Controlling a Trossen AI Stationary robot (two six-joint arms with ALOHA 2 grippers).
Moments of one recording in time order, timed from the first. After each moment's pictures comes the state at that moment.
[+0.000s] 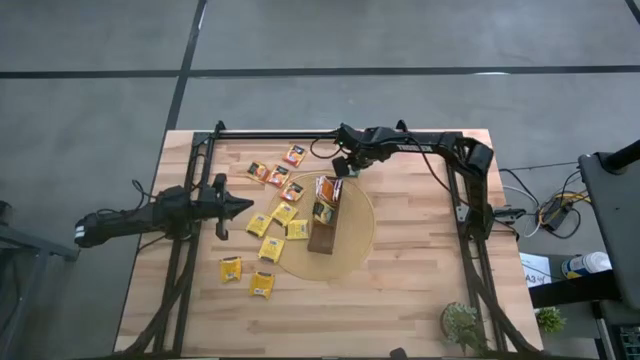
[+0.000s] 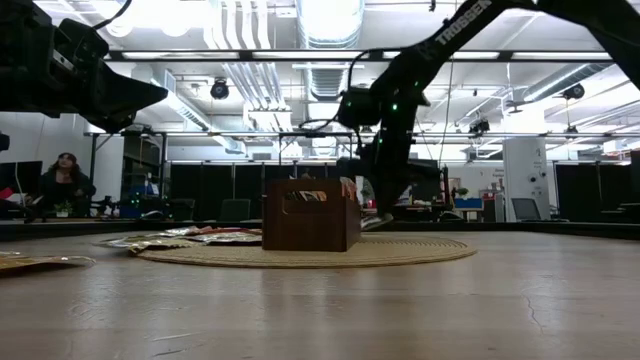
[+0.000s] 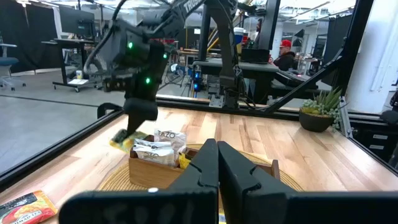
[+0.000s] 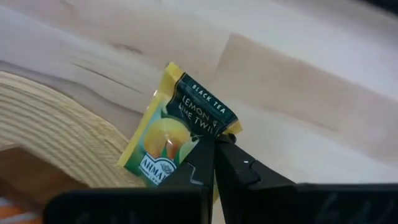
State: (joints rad) left arm 0.14 0.04 0.01 0.02 0.01 -0.07; right arm -0.49 1.99 1.42 -0.70 0.18 0.69
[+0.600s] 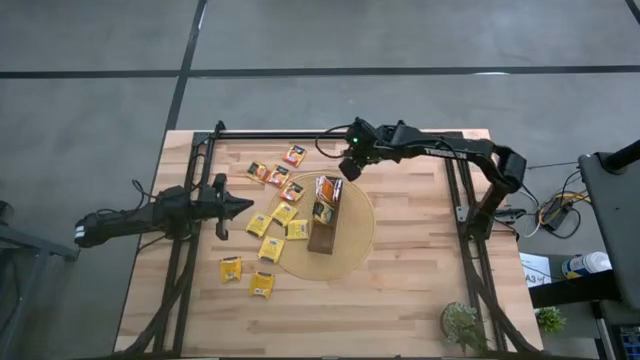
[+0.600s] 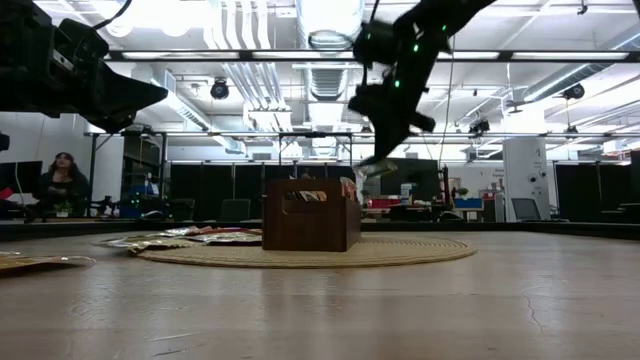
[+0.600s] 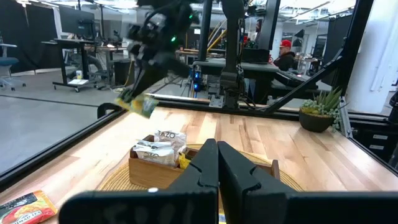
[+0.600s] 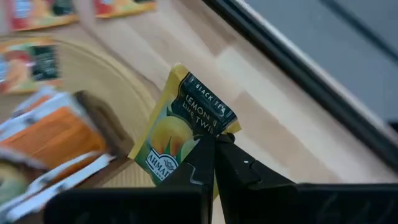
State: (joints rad) left arm 0.14 0.04 0.01 0.02 0.01 -0.07; right arm -0.41 1.72 1.37 -0.70 0.24 0.32
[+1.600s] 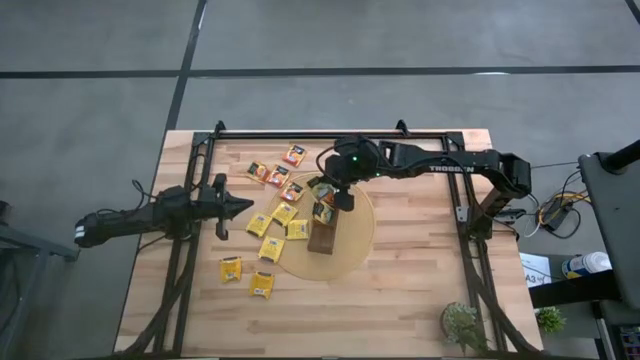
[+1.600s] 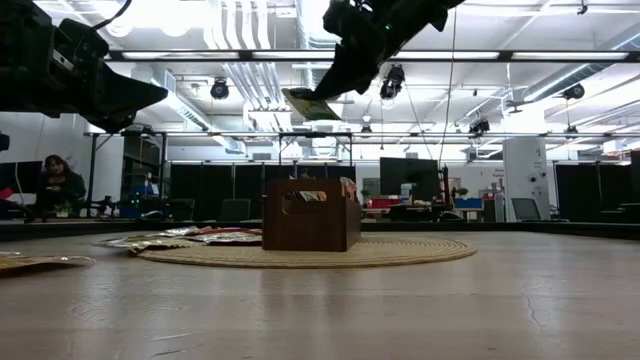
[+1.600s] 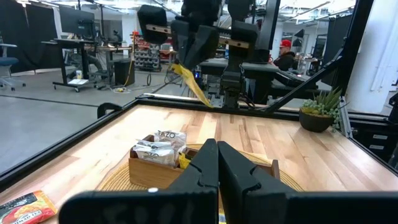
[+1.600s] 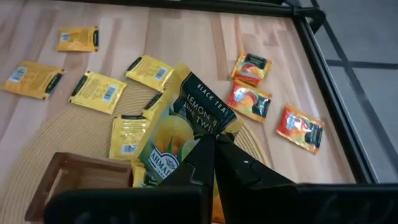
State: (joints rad) left arm 0.14 0.04 0.01 0.02 0.01 -0.07; right arm -0.21 1.67 1.37 -0.38 -0.09 -0.17
